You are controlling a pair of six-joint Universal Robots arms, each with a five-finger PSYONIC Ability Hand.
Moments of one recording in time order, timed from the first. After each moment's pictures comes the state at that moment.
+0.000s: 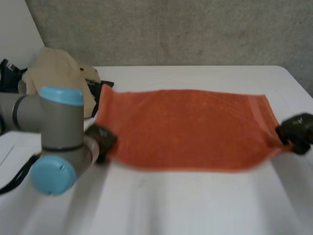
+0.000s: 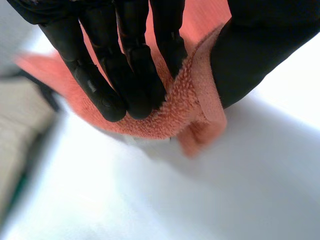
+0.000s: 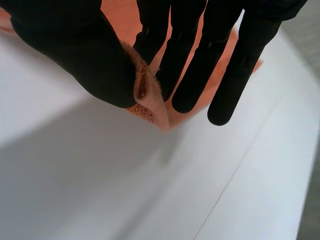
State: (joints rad) left arm 4.22 -2.16 -1.39 2.86 -1.70 3.75; right arm 1.47 -1.19 1.50 0.42 1.30 2.20; left_hand 1.15 1.20 1.19 1.20 0.99; right_hand 1.13 1.17 1.19 1.20 1.02
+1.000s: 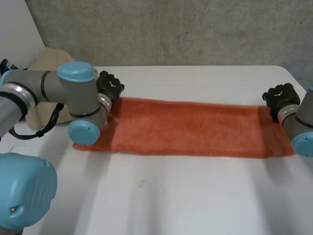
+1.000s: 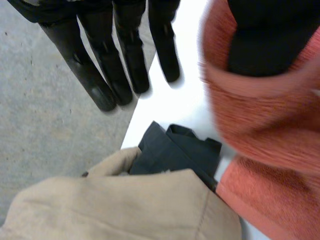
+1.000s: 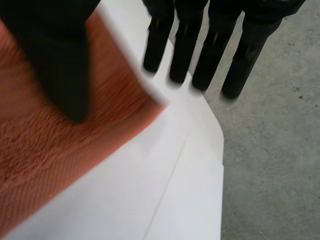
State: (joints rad) left arm 4.26 -2.62 -0.57 3.00 -1.66 4.04; right arm 1.64 -0.71 1.07 -0.13 1.51 2.35; left_hand 0.57 0.65 0.66 0.65 0.47; right_hand 0.66 0.65 0.67 0.68 0.48
